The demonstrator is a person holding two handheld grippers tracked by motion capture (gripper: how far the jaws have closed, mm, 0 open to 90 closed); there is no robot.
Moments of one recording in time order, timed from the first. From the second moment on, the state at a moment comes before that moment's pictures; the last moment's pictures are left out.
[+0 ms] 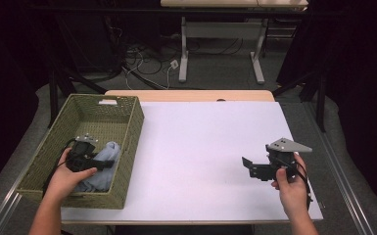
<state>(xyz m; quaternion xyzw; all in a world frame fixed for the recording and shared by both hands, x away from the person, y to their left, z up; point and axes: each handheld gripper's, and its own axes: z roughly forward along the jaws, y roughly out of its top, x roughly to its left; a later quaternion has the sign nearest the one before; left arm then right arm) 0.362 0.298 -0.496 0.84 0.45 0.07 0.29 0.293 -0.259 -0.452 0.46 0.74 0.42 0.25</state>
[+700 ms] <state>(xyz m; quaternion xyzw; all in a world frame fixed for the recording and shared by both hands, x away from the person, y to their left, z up) 0.356 0.311 -0.485 0.80 0.48 0.13 0.35 0.294 -0.259 -0.453 0.46 0.74 0.42 0.24</state>
